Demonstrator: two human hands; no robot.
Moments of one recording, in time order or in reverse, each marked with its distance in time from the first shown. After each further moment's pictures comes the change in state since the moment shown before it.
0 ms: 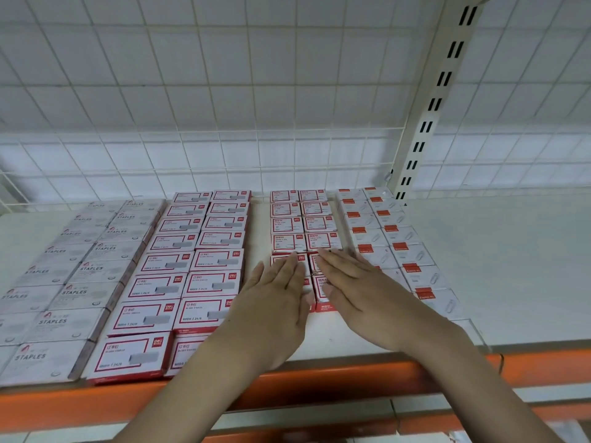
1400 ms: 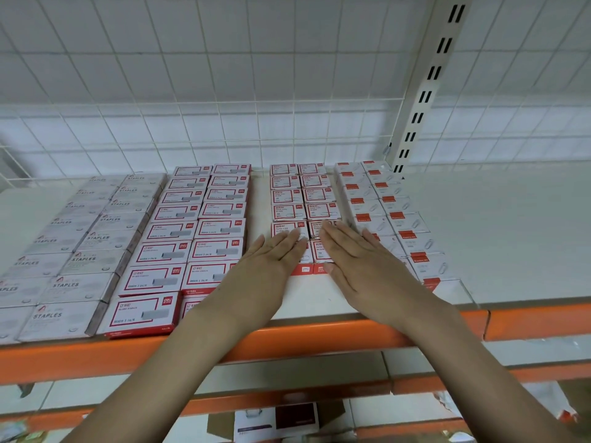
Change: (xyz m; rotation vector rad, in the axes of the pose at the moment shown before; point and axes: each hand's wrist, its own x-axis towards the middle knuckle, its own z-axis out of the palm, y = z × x) left_hand -0.008 -0.015 0.006 0.074 0.025 0.137; right_hand -0.013 -0.006 0.016 -0.180 0.072 0.042
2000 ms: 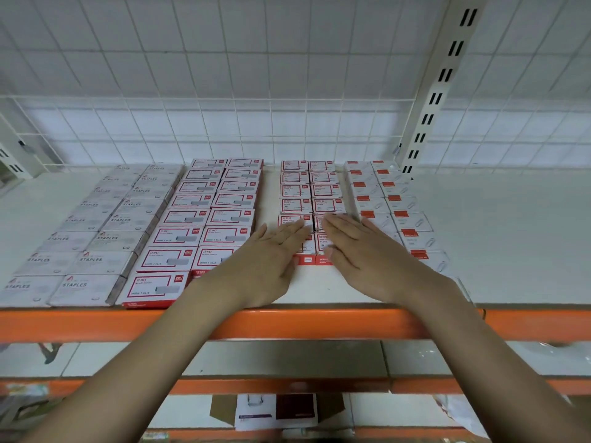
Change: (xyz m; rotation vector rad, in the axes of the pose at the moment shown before) left_hand -0.002 -0.007 0.001 -0.171 0.025 0.033; right_hand 0.005 0.005 -0.020 0.059 -0.078 -0.068
